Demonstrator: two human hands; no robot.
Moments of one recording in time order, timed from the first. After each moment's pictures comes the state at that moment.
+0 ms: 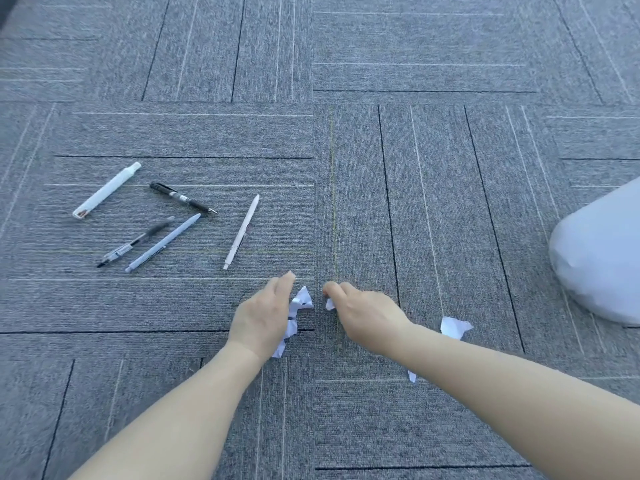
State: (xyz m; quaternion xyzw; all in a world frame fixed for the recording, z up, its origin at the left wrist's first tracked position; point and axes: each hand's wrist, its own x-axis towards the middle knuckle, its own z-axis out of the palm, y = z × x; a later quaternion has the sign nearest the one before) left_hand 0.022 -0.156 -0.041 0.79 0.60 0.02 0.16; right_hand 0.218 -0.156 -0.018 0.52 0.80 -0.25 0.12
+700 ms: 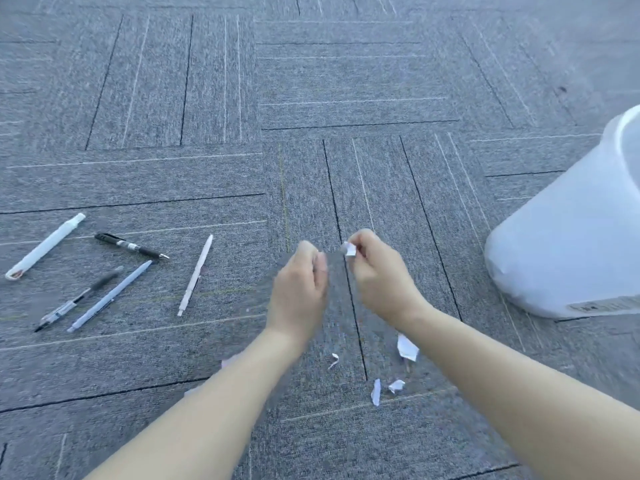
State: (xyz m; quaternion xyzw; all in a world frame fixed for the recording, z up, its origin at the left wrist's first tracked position) left_hand 0.150 -0.105 0.048 0.70 0.55 0.33 0.32; right_hand 0.285 -0.116 0.072 0.69 0.54 -0.37 -0.31
